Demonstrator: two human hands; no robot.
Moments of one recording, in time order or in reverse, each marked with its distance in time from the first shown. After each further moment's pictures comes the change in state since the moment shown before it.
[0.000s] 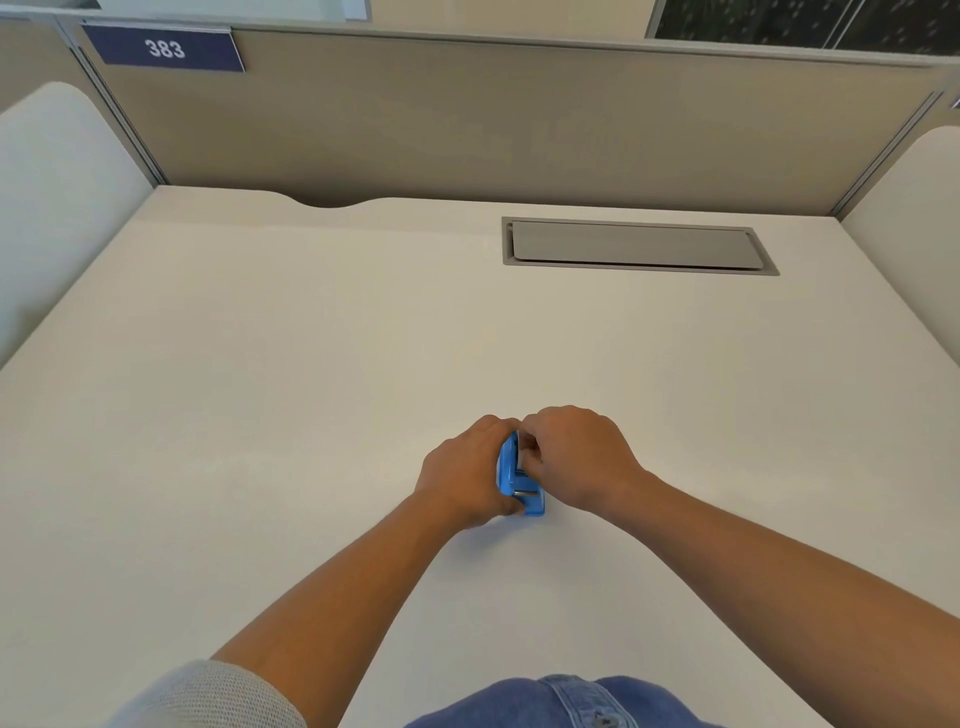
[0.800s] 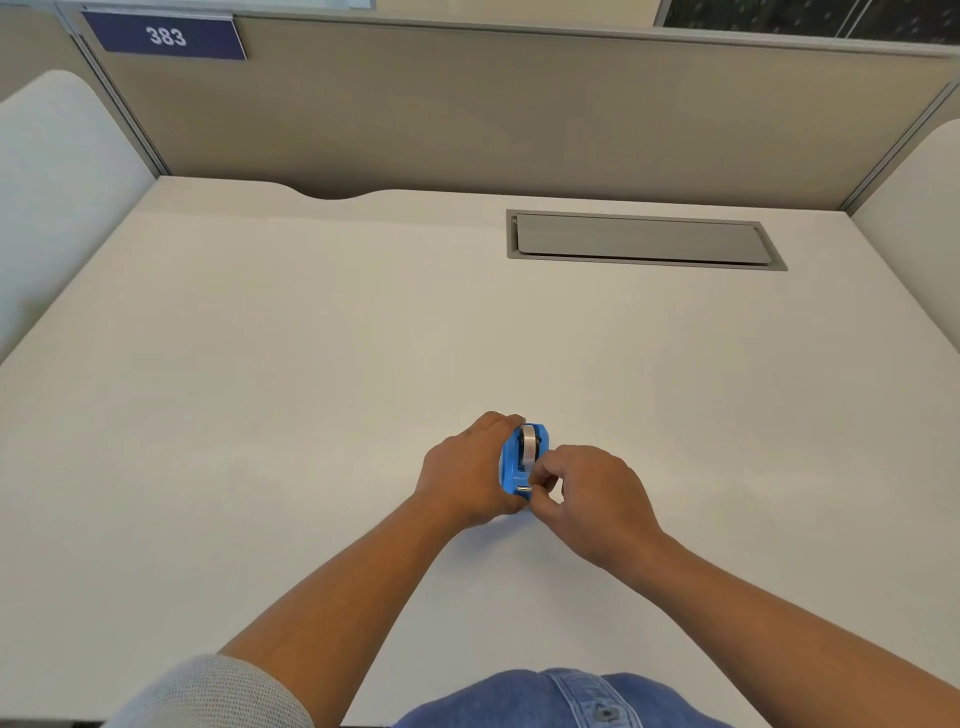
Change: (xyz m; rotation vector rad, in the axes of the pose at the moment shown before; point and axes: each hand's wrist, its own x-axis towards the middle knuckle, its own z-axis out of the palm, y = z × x) left_hand -0.003 -0.002 0.004 -0.007 0.060 0.023; right_hand -0.047 -0.005 0.019 0.258 0.109 0.105
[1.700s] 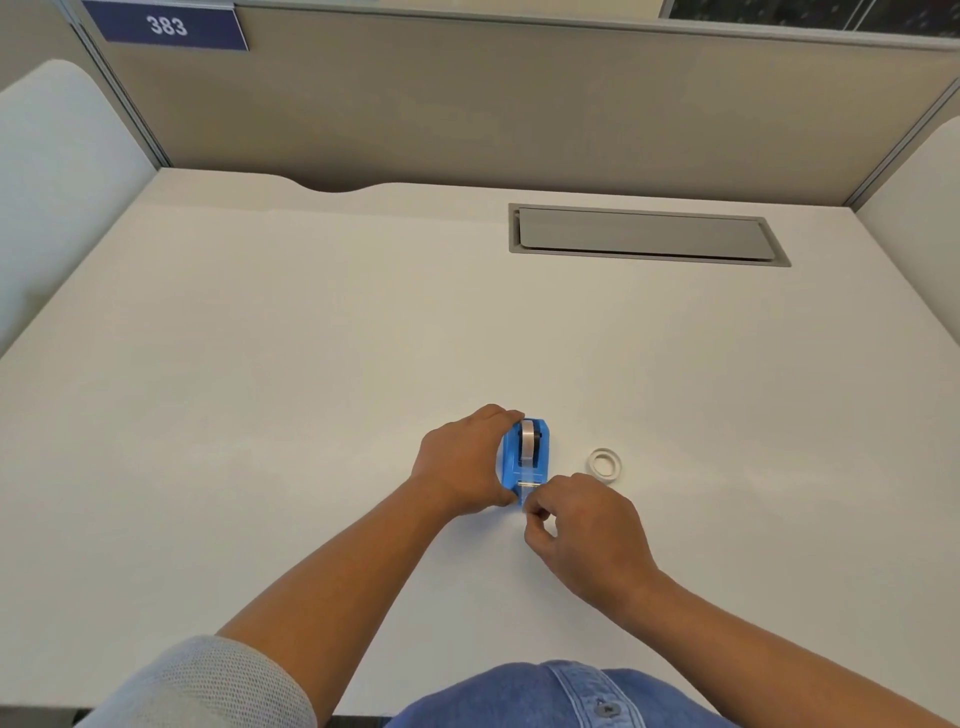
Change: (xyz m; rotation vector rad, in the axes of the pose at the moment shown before) left_hand 0.004 -0.007 -0.004 0.138 0.002 0.046; right_hand -0.027 0.001 0.026 -0.120 0.108 -0.092
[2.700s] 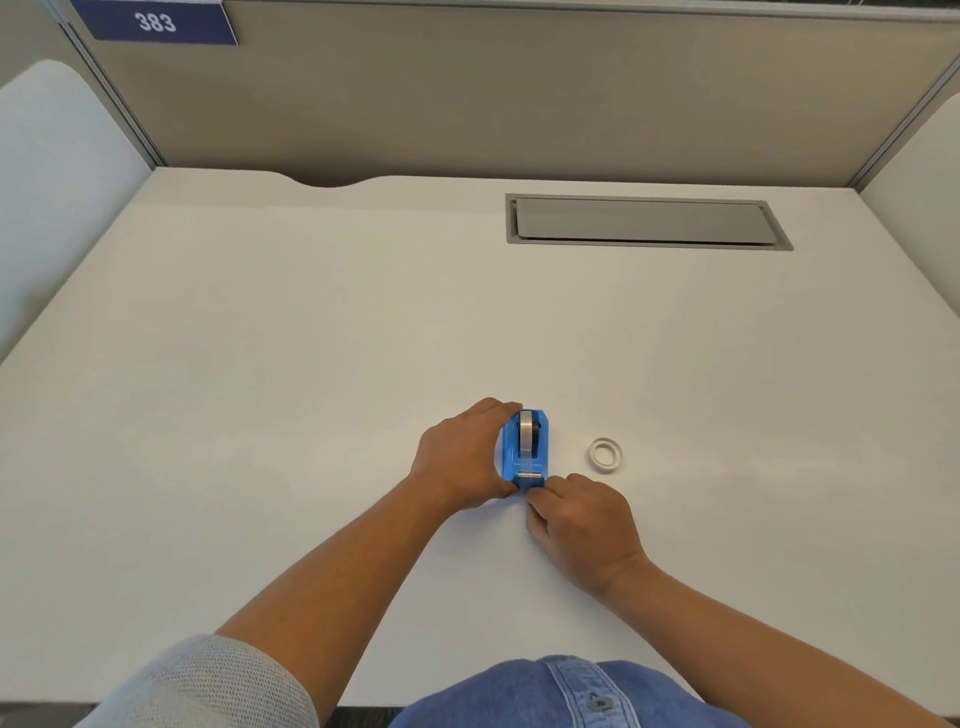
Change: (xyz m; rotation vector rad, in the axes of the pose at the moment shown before) left_hand -0.003 0.002 0.000 -0.049 -0.012 -0.026; right_hand -0.001 0.029 0.044 -0.138 0.131 -0.226
